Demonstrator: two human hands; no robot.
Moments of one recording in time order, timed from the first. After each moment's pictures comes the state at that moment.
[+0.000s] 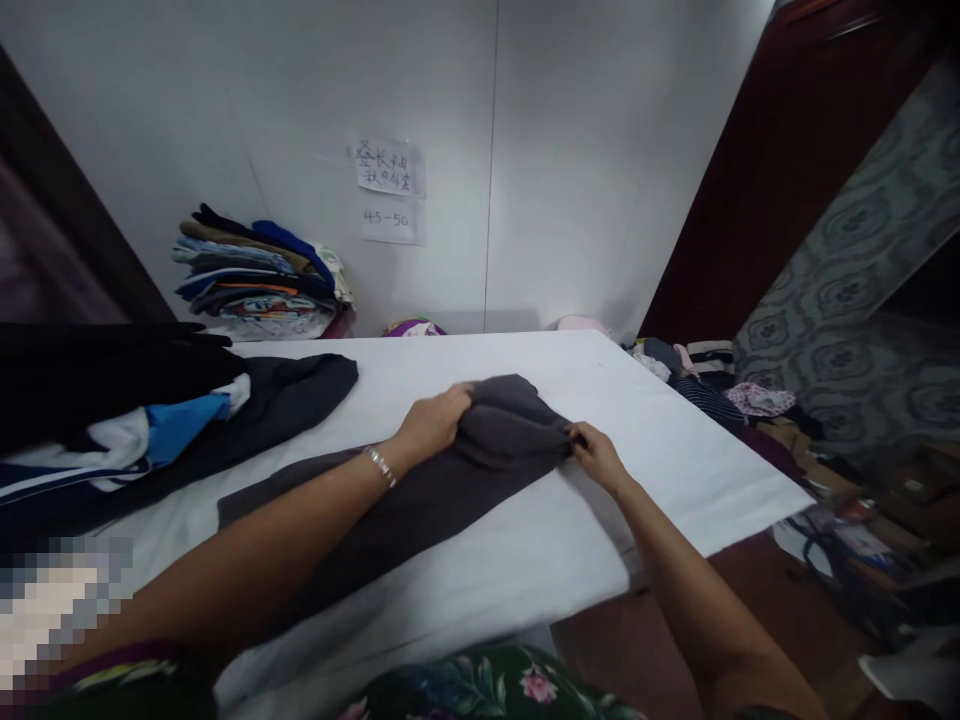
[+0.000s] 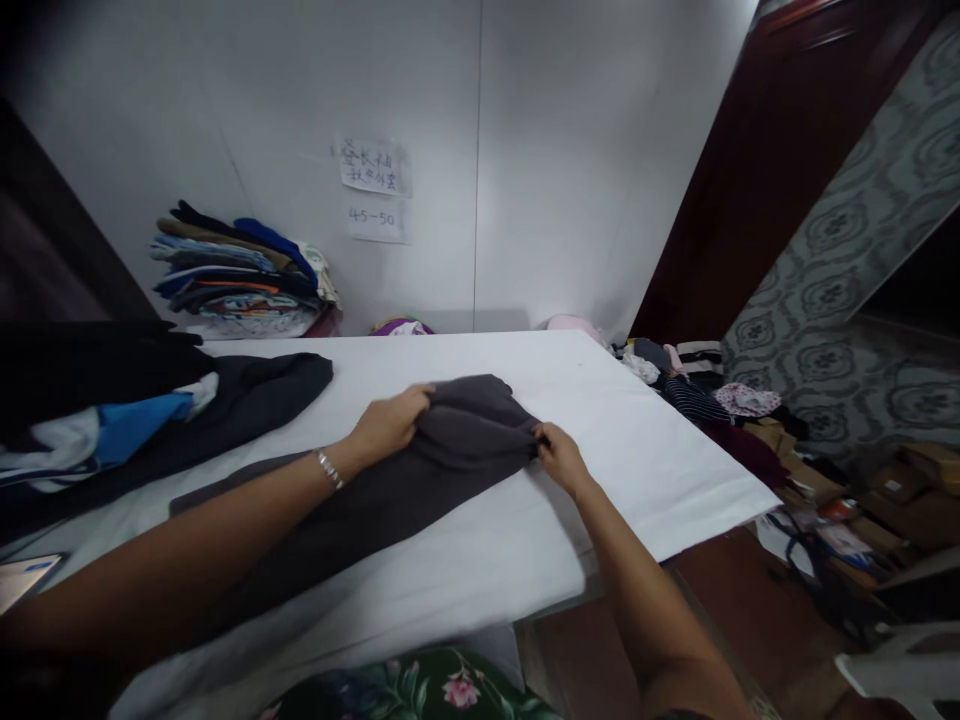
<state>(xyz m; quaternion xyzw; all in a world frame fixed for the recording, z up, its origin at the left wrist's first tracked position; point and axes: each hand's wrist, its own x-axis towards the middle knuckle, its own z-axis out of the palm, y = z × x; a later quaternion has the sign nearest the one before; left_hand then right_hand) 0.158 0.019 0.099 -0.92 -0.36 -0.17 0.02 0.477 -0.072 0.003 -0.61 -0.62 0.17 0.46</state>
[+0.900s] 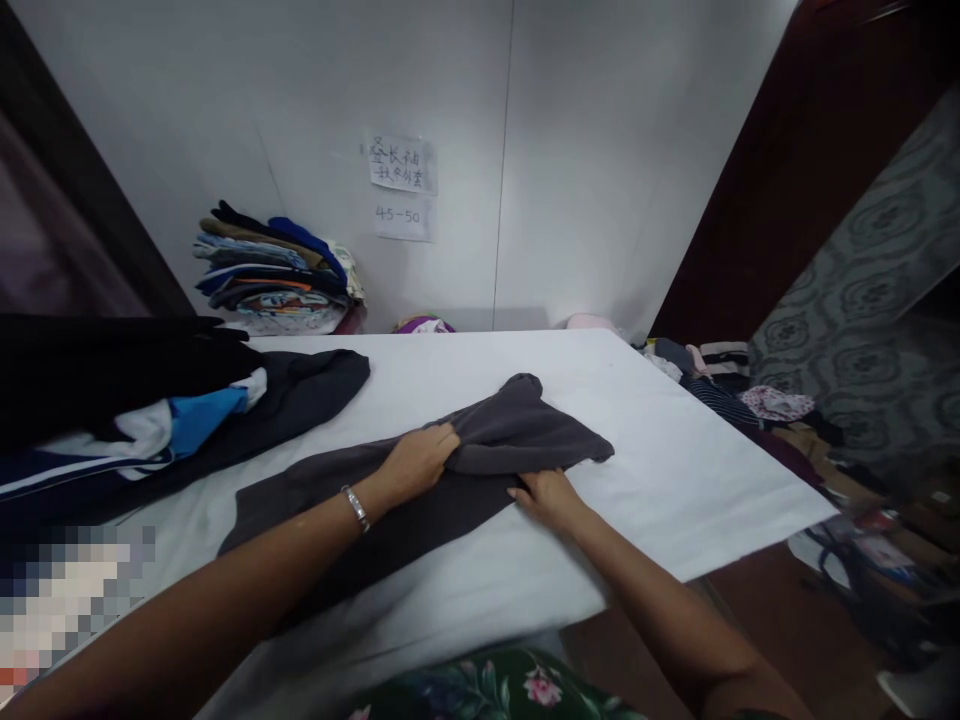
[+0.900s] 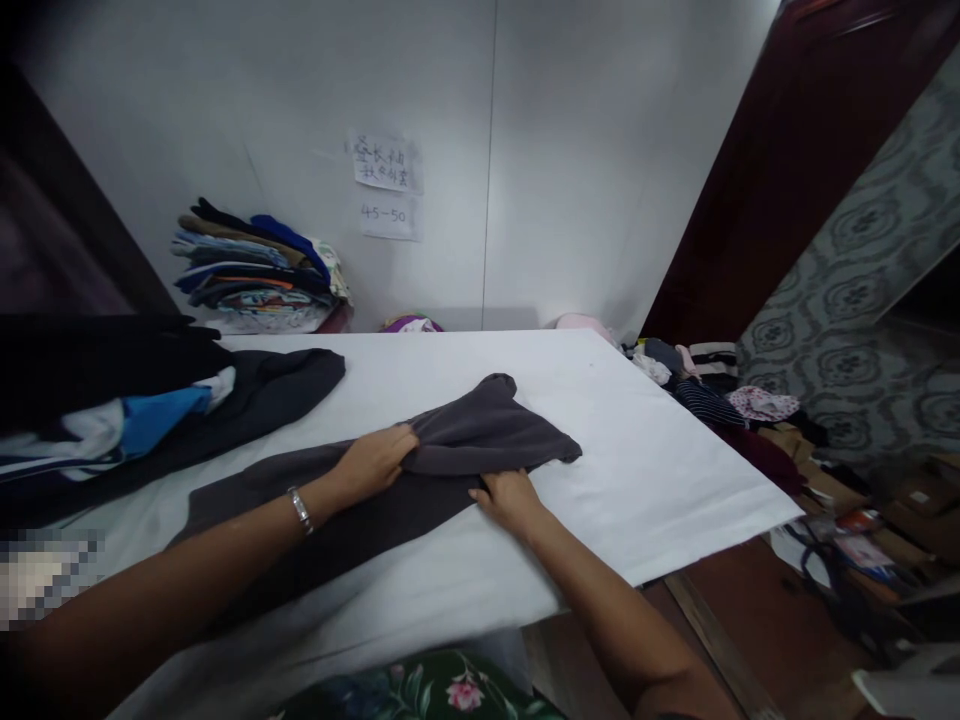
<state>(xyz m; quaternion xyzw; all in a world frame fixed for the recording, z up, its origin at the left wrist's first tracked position) 0.118 -0.007 0.067 -0.94 -0.34 -0.08 0.01 0.366 -0.088 -0.009 -0.56 -0.80 0.06 0.21</state>
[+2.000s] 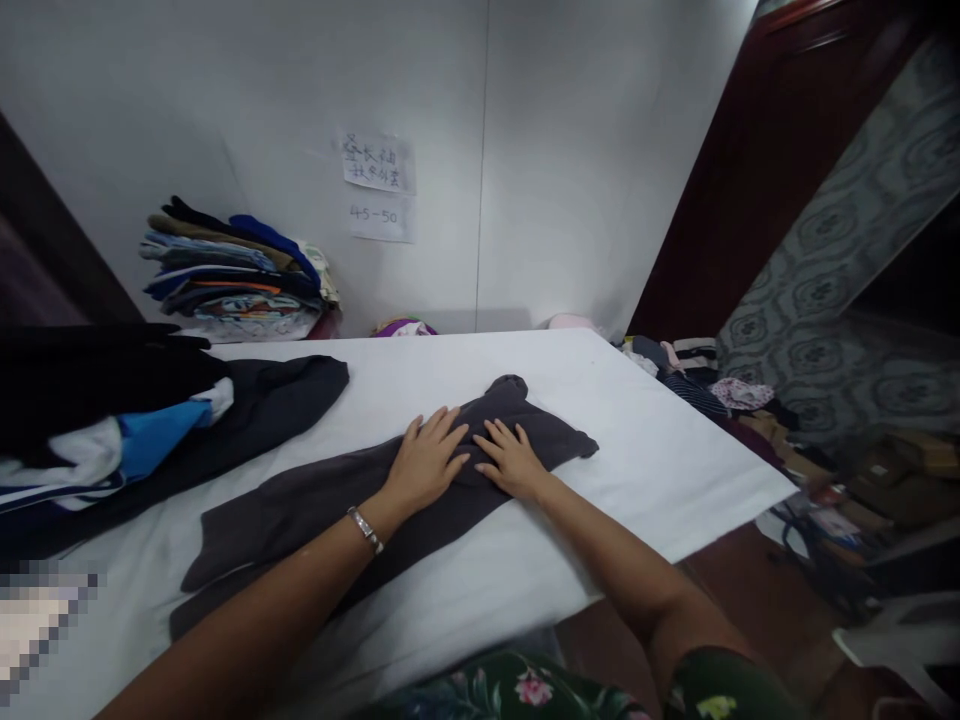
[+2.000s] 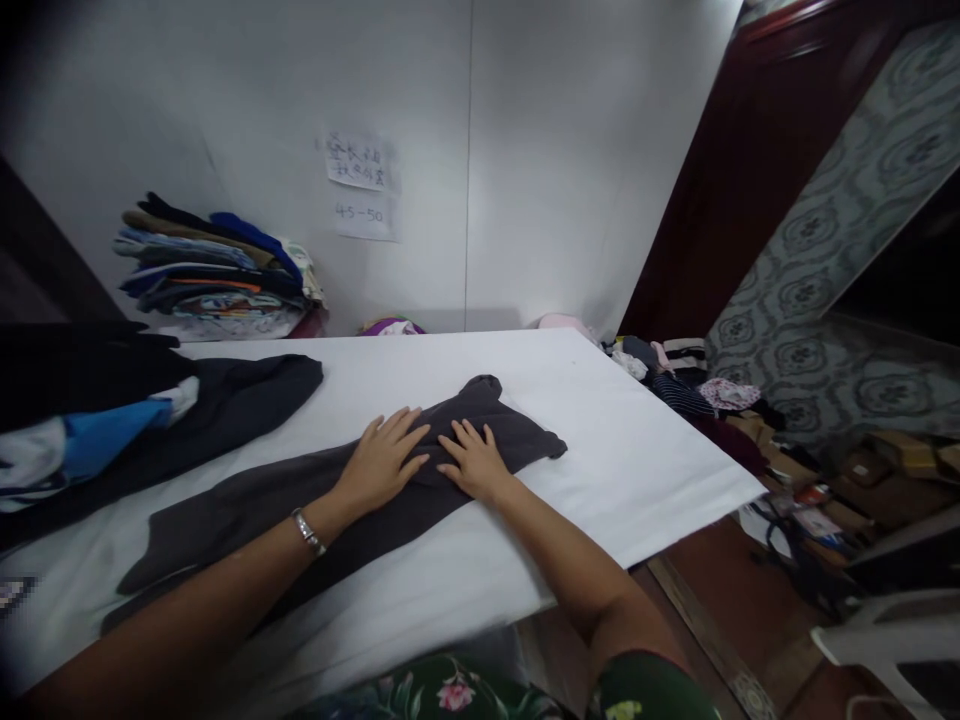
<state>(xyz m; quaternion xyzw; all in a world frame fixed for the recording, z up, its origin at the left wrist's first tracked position) 0.139 -0.007 0.043 -0.90 -0.36 -0.23 0.02 0.343 -0.046 0.012 -0.57 -0.81 0.04 0.13</state>
